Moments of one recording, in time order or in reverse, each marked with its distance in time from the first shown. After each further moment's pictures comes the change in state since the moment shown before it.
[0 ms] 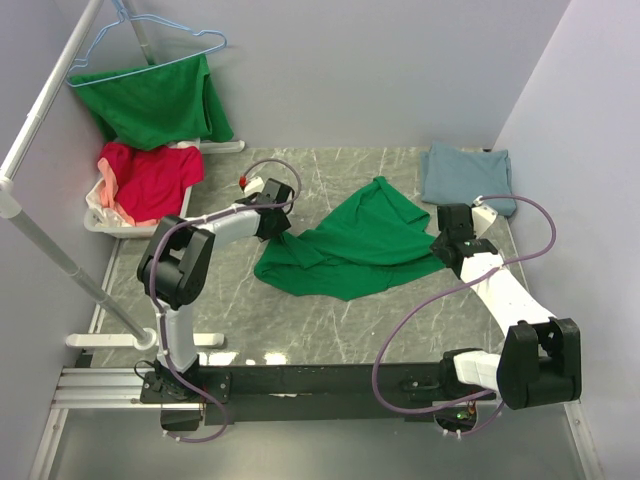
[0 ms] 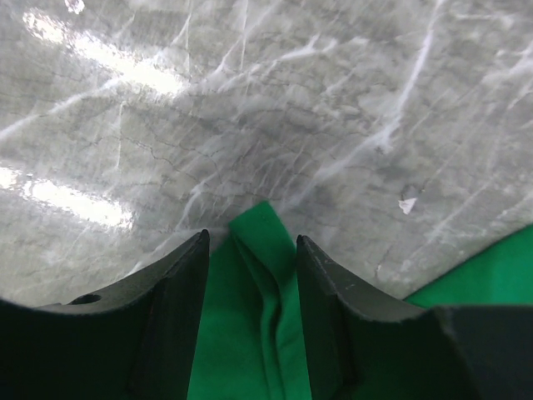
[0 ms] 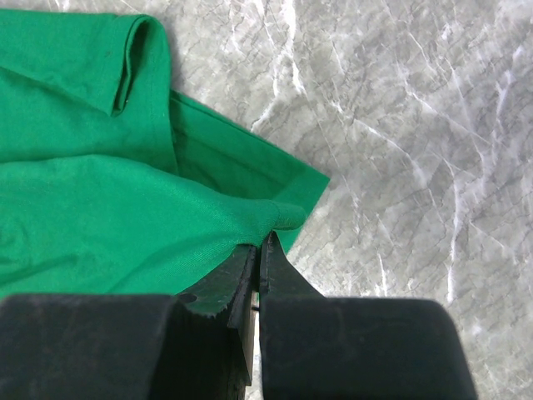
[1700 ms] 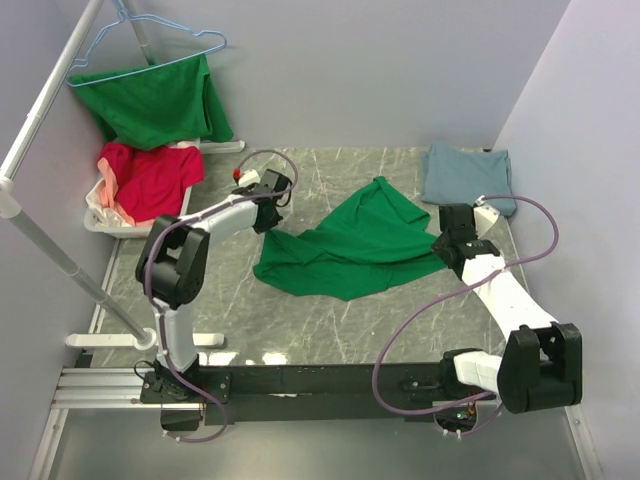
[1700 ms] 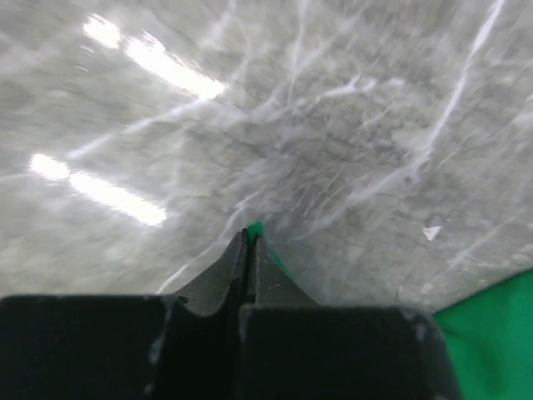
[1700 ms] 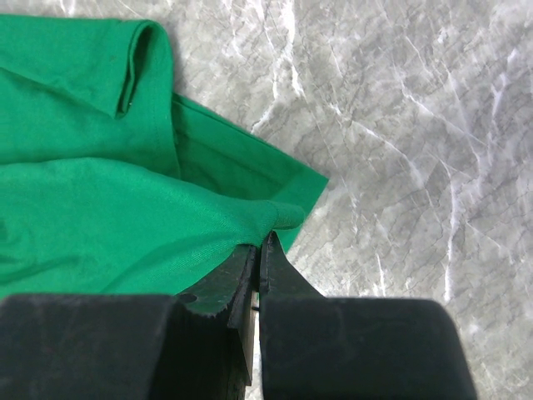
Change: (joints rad) left arm 0.023 0.029 0.101 -0.152 -0.058 -0.005; right arm -0.006 -0.015 0.000 -0.005 -0.004 -0.003
